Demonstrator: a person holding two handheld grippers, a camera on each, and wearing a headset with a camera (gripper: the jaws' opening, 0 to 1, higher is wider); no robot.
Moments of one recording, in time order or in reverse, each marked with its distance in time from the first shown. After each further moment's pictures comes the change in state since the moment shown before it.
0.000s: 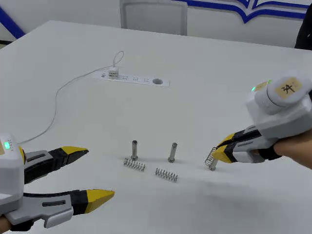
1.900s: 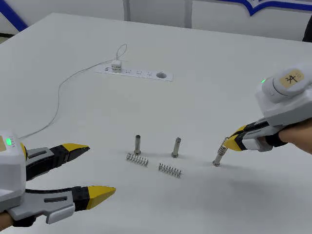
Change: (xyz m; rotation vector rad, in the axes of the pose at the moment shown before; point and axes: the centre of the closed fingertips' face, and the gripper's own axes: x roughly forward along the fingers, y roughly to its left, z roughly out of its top) left arm 0.001 0.003 -0.009 -0.023 0.015 0.008; right arm 0.025 -0.042 -0.026 0.094 0.048 -0.042
